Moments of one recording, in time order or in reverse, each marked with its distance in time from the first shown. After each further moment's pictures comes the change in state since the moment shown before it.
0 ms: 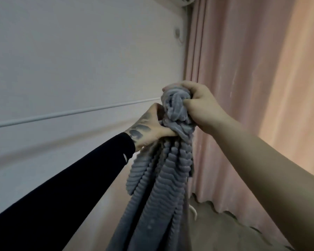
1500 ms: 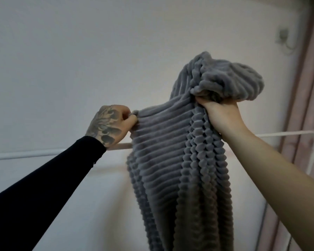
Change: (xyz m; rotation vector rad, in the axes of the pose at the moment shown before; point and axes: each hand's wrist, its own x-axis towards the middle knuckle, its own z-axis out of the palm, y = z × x) left_hand 0.159 -0.097 -0.150 1.160 0.755 -0.238; right_hand 0.315 0.228 0.034 0.424 -0.015 -0.006
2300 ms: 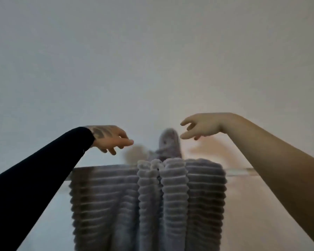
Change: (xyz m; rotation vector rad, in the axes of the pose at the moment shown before) left_hand 0.116 -0.045 0.069 0.189 -0.824 -0.440; right_hand 0.205 0.117 0.045 -0.951 -1.059 0.084
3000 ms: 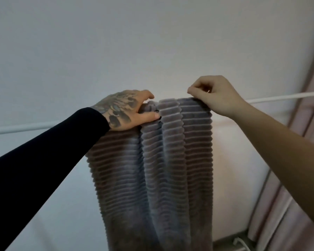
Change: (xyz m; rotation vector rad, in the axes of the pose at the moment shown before) left_hand -0.091 0.043 0.080 0.264 0.348 0.539; right_hand -0.127 0.006 0.107 0.447 0.727 -0.174
